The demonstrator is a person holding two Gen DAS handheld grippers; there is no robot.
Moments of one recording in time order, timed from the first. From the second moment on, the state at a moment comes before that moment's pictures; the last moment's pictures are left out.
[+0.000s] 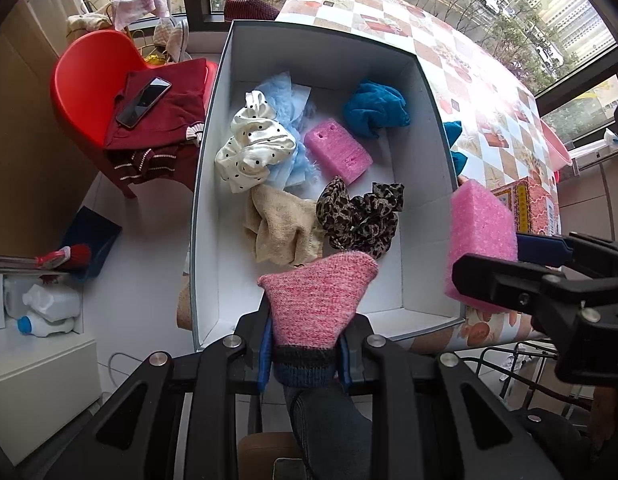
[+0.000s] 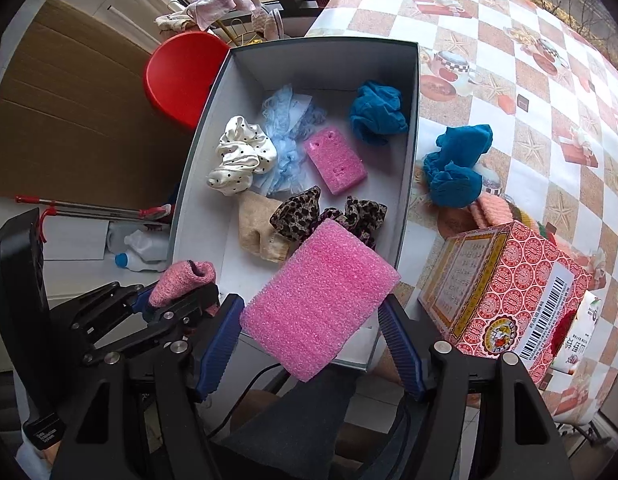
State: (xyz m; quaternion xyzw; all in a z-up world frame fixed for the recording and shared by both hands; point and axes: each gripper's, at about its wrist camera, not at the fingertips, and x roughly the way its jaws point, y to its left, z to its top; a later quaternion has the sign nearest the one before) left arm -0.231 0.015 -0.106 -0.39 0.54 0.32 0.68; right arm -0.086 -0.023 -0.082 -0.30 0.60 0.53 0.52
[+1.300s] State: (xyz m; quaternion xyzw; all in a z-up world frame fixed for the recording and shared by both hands) left arm -0.221 0.017 -0.115 -0.37 0.56 0.32 0.67; right arm -0.089 -0.020 -0.095 -0.30 0.61 0.52 0.50
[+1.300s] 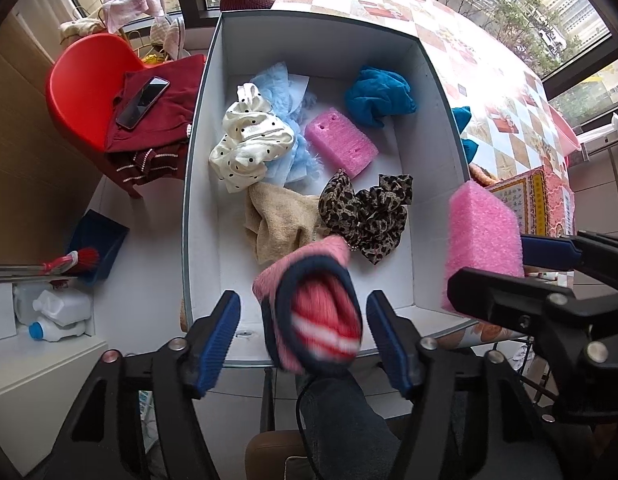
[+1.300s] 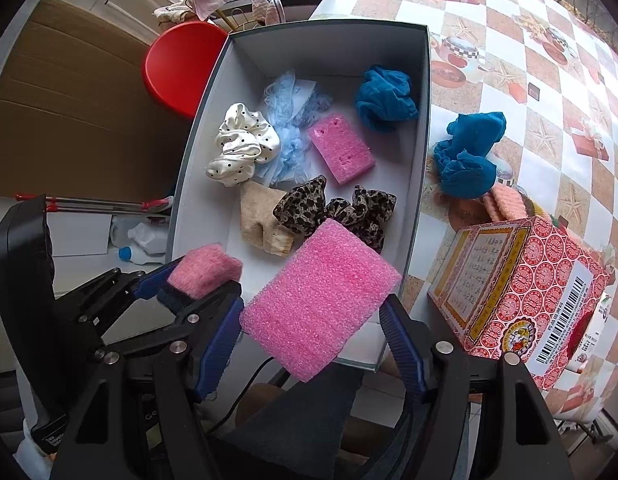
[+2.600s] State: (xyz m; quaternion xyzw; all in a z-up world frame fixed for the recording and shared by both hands) left arm -0.218 0.037 -0.105 -0.38 0.55 0.35 0.65; right arm -0.078 -0.018 -0.073 -0.26 0.61 0.54 0.52
